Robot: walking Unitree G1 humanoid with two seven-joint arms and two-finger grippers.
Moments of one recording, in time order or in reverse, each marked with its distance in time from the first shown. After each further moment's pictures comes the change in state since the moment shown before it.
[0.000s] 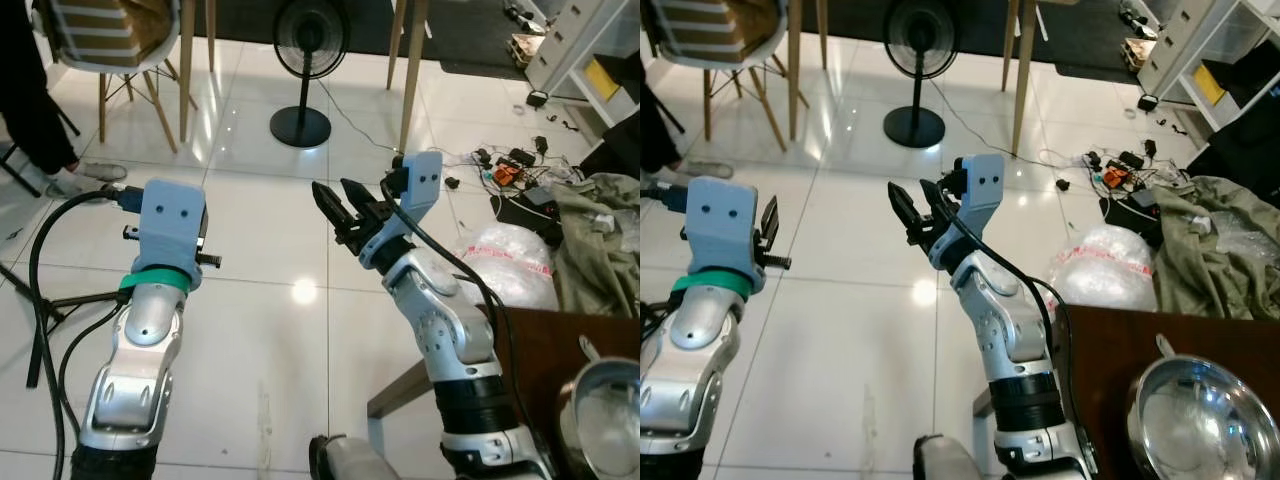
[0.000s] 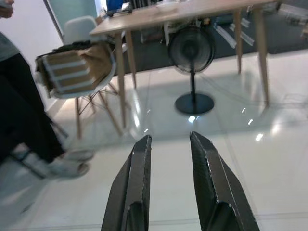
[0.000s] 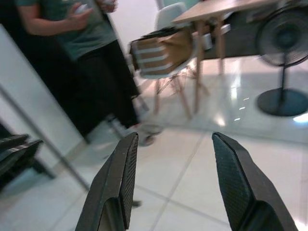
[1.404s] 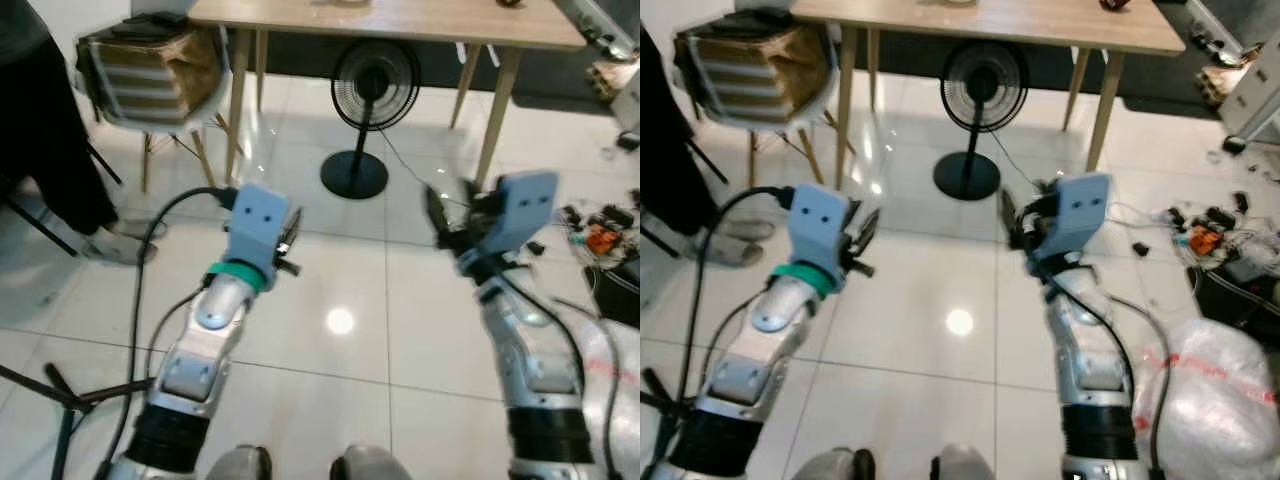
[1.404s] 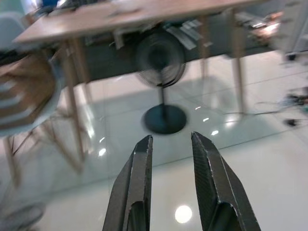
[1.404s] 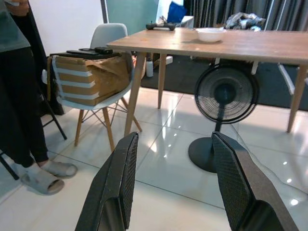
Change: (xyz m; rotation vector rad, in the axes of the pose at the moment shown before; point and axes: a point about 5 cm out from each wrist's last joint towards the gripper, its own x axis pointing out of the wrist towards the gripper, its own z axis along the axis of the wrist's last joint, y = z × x) left arm 0.013 -0.054 -0.022 -0.086 0.002 -0.320; right arm -0.043 -0.062 0.024 -0.330 -0.088 -0.211
